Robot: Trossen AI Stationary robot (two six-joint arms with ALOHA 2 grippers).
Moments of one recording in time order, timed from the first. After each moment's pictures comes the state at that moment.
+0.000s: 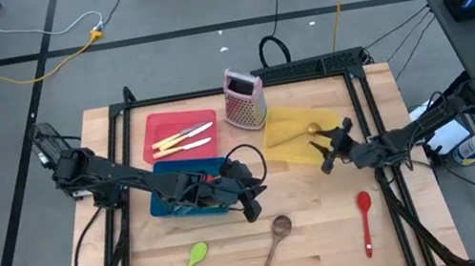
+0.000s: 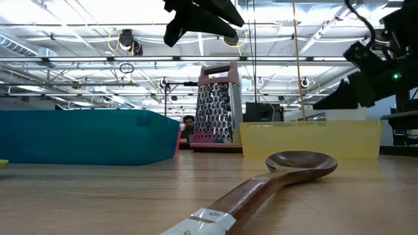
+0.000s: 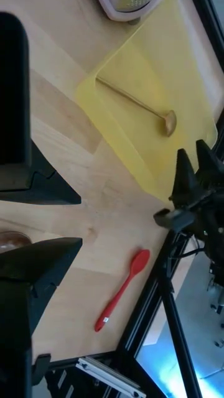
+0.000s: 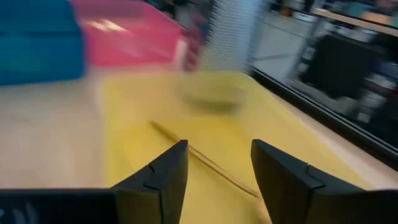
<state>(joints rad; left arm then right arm) -0.28 1.68 1.24 -0.10 -0.39 -0.55 0.28 0.75 0.05 0.25 0.91 0.24</state>
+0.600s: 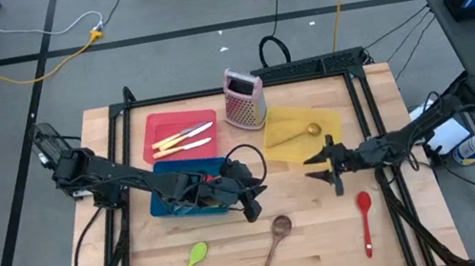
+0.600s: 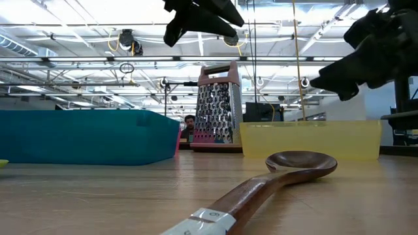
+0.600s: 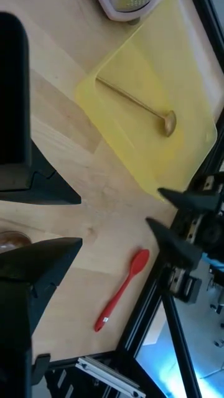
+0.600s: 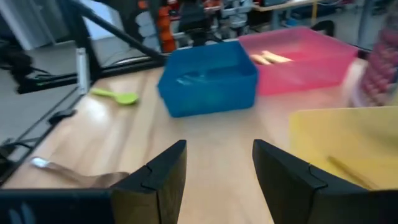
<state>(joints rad) -0.28 1.68 1.24 -0.10 -0.39 -0.55 0.32 0.81 0.05 0.58 0.36 0.25</state>
